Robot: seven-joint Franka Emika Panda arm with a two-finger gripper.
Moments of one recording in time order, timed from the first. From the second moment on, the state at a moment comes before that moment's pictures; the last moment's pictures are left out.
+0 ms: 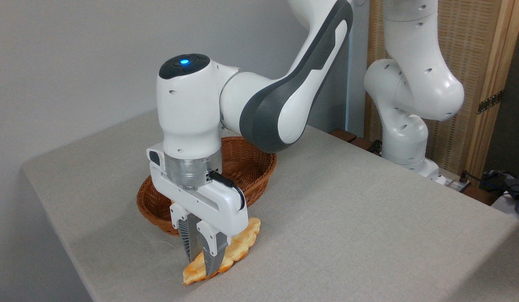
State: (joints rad) arm -0.08 0.17 0.11 -1.94 -0.07 2.25 0.67
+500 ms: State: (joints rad) arm -0.08 0.13 0.18 -1.91 -0.07 2.25 0.70
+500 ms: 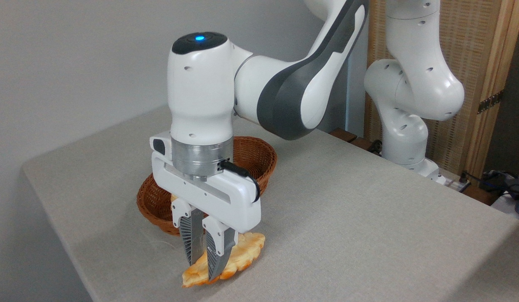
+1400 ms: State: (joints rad) arm -0.09 -0.01 0.06 -1.89 -0.19 2.09 0.66
